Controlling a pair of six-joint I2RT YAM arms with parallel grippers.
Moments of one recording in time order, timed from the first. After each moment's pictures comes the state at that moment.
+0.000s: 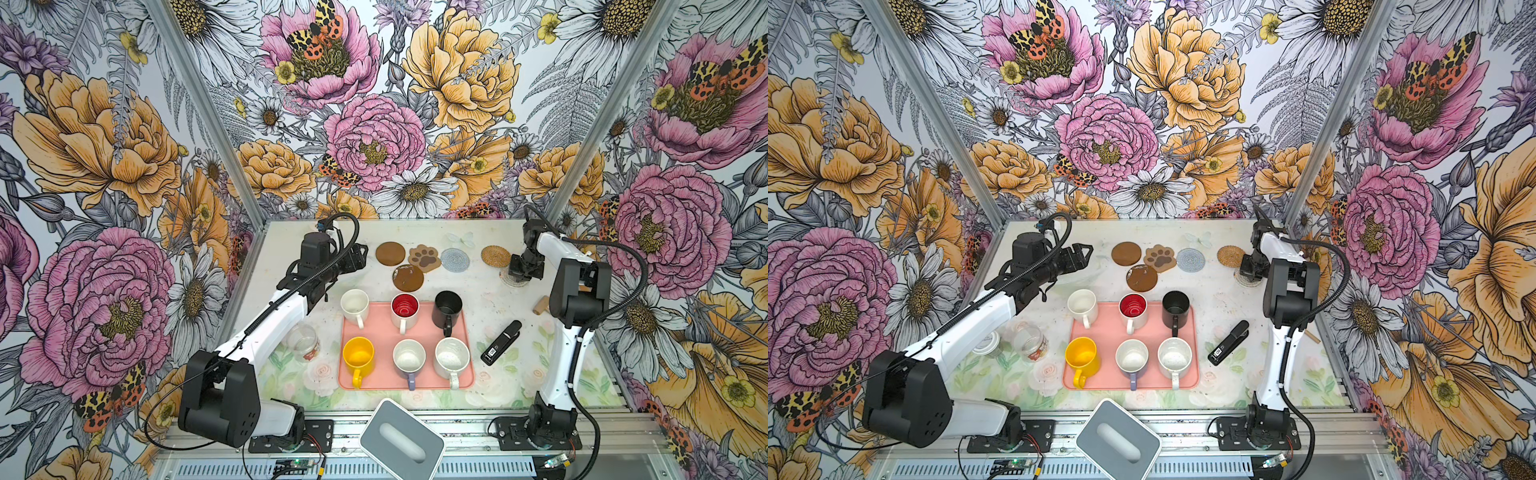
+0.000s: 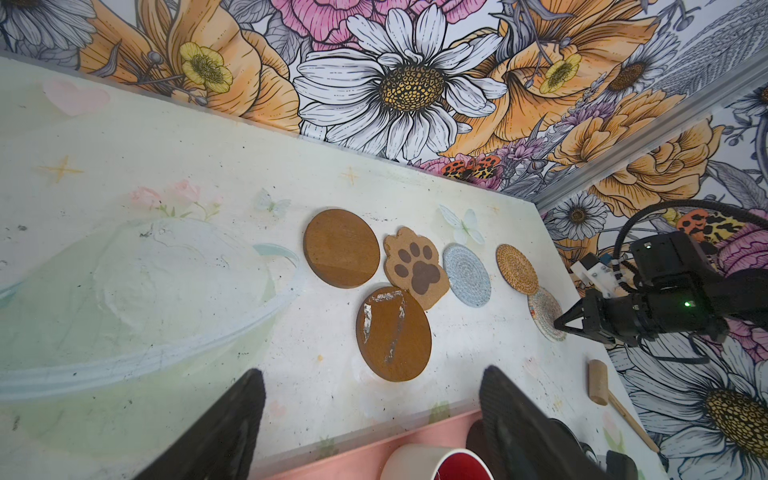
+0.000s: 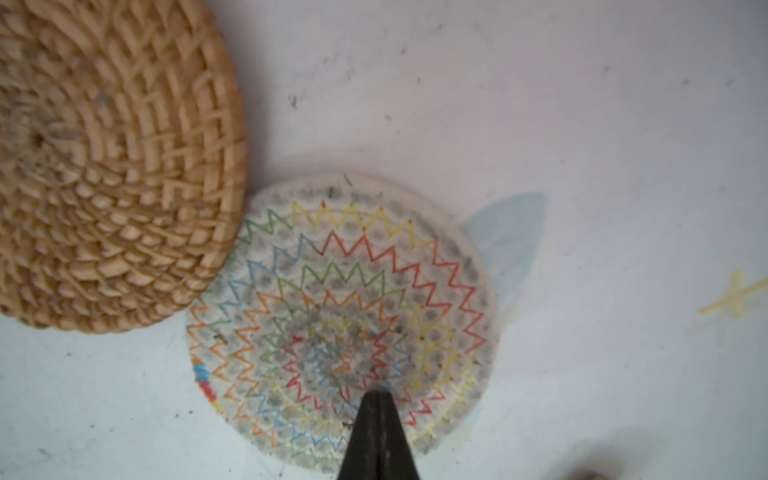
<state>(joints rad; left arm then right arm) -0.27 1.37 1.00 -0.07 0.17 -0.48 -0.17 2.25 1.81 -1.01 0.01 0.19</state>
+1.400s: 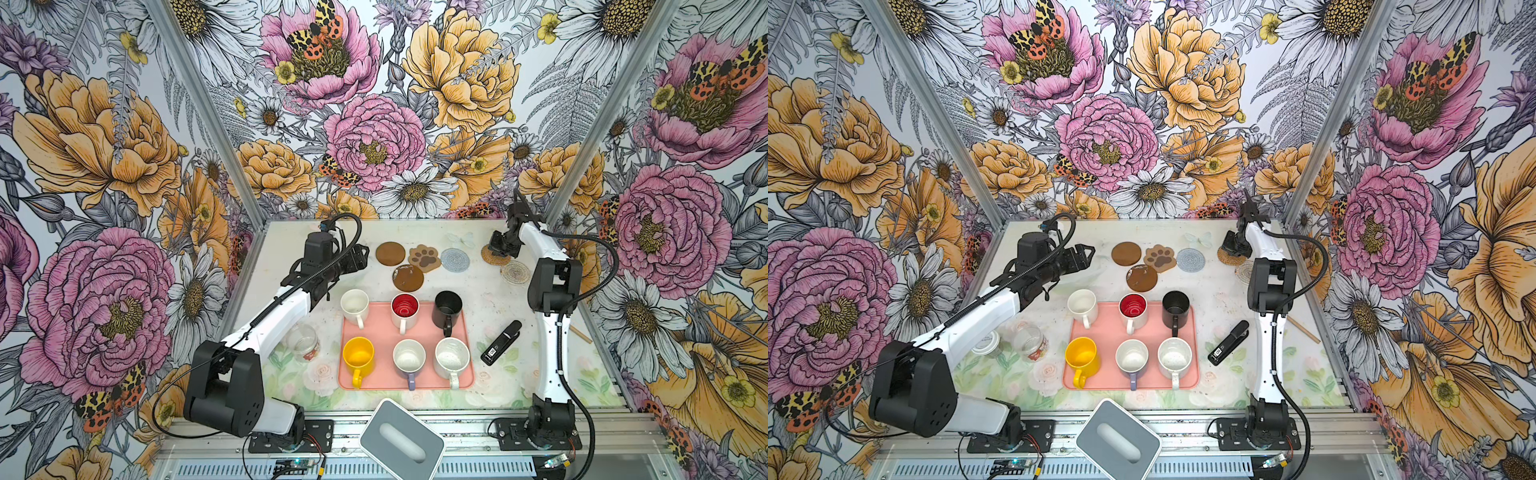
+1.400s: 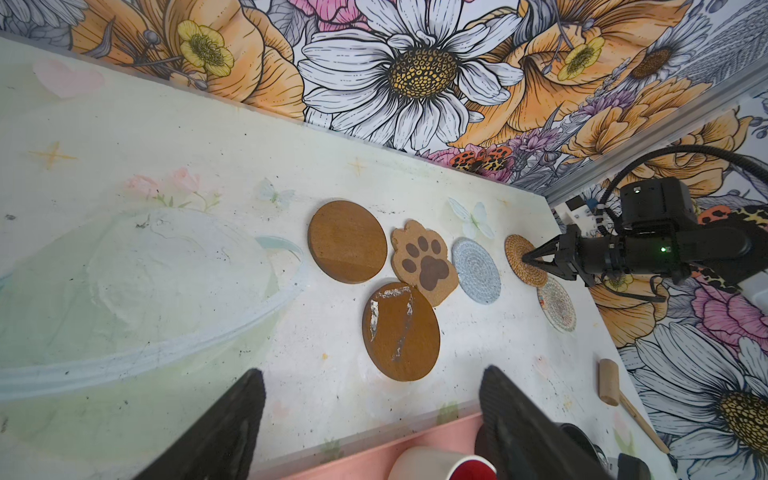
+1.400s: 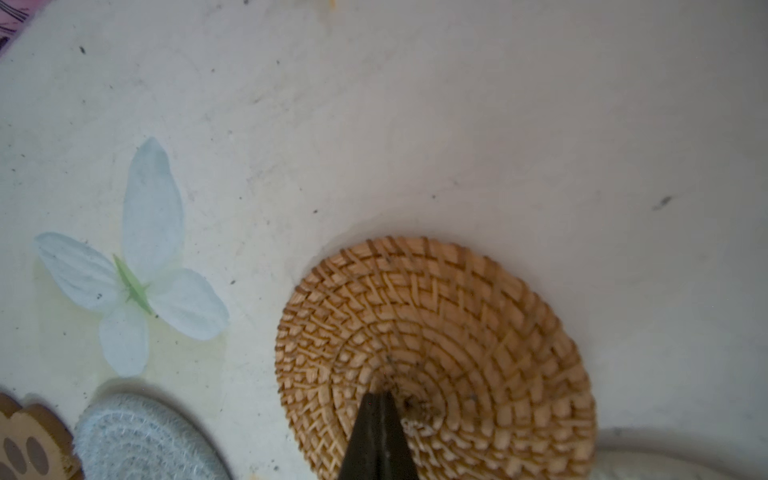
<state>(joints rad) -0.27 1.43 1.02 -0.07 0.17 -0.48 -0.09 2.55 2.31 -0.99 -0.19 0.34</state>
